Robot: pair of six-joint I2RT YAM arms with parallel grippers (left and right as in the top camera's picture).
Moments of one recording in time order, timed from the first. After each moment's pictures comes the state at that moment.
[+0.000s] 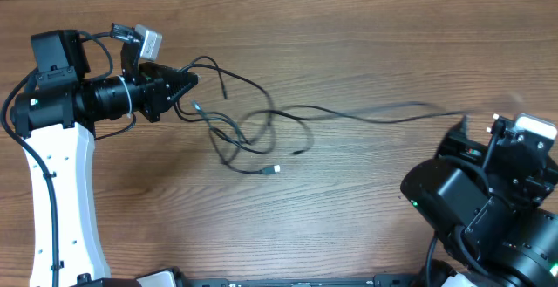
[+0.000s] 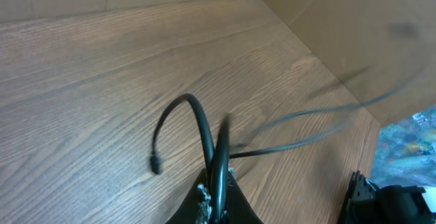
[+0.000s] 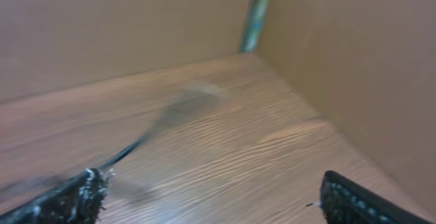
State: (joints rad) left arm 0.24 1.45 1.45 -1.02 1.06 0.42; right arm 0.80 0.95 1.39 -1.51 1.15 0.91
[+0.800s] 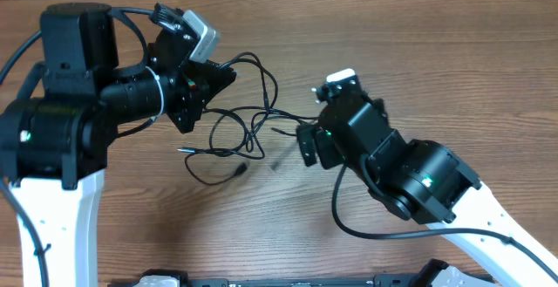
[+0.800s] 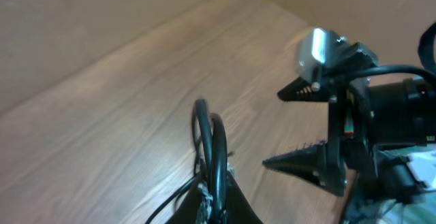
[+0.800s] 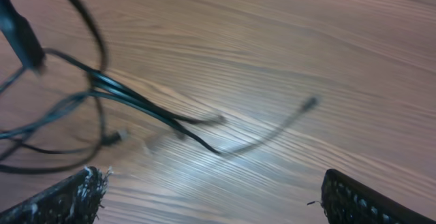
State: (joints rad) left arm -0.09 1.37 1.89 -1.26 0.75 0.36; right arm 0.80 1.27 1.39 -0.96 0.30 0.33
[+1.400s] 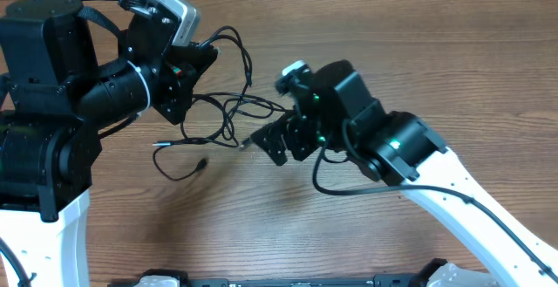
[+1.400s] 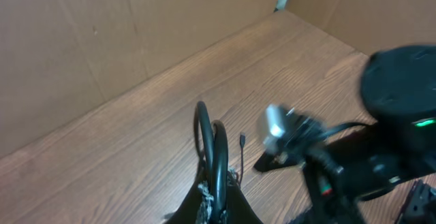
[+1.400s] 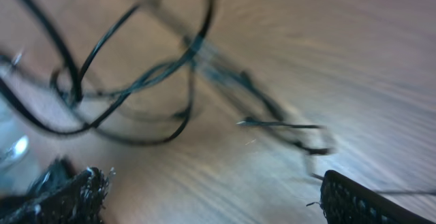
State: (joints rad) left arm -0.10 1.36 2.02 -1.23 0.61 0.25; right arm 0.71 1.42 1.39 -0.76 -0.27 0.18
